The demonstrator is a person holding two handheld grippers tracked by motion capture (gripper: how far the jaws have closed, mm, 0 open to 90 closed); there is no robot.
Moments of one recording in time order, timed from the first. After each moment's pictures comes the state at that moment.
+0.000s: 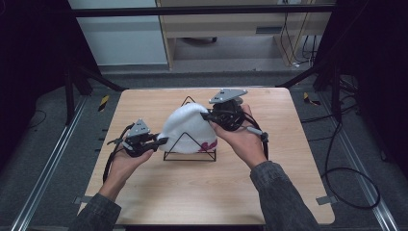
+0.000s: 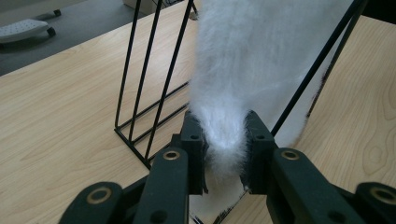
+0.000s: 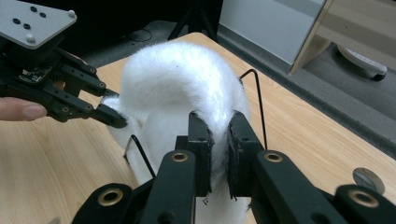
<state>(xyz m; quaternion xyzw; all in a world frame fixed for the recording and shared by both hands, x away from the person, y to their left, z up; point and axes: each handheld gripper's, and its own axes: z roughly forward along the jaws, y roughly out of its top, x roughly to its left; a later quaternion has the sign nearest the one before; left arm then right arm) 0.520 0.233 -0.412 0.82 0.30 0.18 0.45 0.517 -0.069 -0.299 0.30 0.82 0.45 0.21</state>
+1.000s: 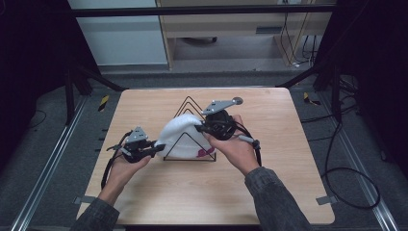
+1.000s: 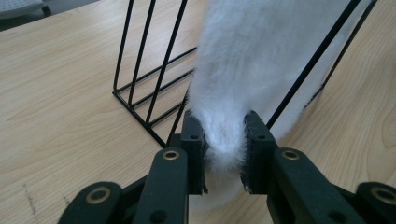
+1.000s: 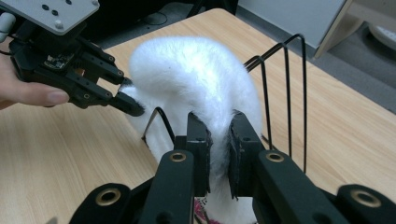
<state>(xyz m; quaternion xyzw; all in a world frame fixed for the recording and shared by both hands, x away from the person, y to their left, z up) 0.520 0.248 -0.446 0.82 0.32 0.16 0.44 0.515 -0.052 -0.333 0.29 0.84 0.43 0.17</state>
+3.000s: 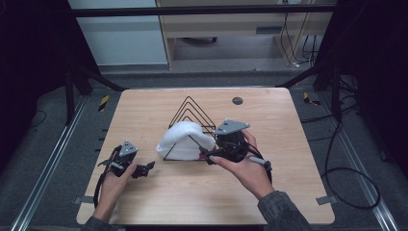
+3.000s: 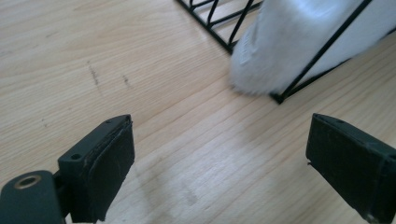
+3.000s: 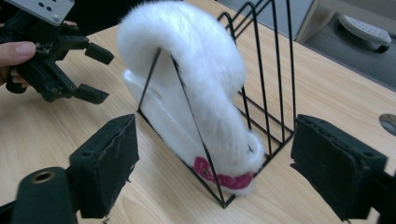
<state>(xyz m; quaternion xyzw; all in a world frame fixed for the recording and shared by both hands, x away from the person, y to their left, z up) 0.497 0.285 -0.487 0.82 0.41 0.20 0.35 0.468 -0.079 -0.359 0.33 0.82 0.43 0.20</state>
